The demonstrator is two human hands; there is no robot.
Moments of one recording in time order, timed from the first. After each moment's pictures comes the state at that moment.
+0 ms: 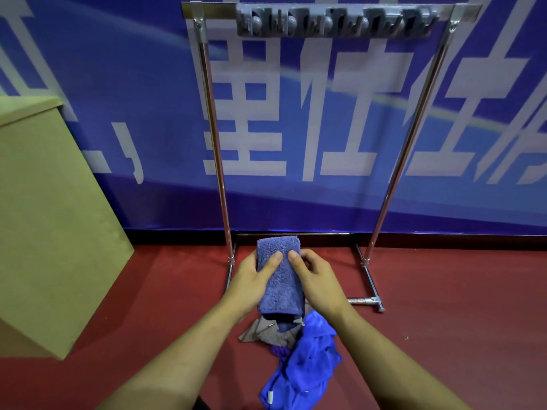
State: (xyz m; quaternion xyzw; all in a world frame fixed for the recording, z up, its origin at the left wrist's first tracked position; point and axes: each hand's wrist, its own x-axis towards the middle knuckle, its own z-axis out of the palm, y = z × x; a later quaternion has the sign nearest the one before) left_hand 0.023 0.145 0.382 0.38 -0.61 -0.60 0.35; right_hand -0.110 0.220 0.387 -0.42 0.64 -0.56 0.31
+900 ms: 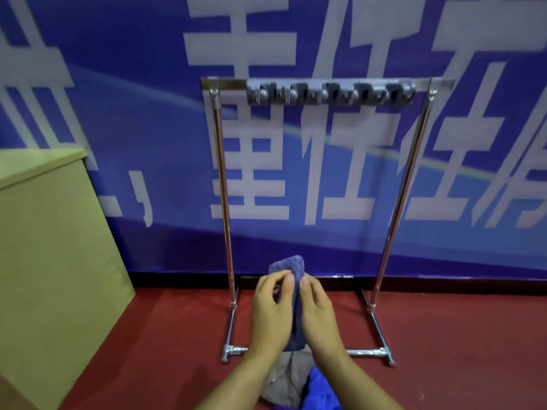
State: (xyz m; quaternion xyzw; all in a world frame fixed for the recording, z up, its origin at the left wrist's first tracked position) left_hand -0.010 0.163 0.419 0.39 -0.63 -0.44 0.50; right_hand -0.085 0.209 0.419 -0.36 0.59 -0.67 0.28
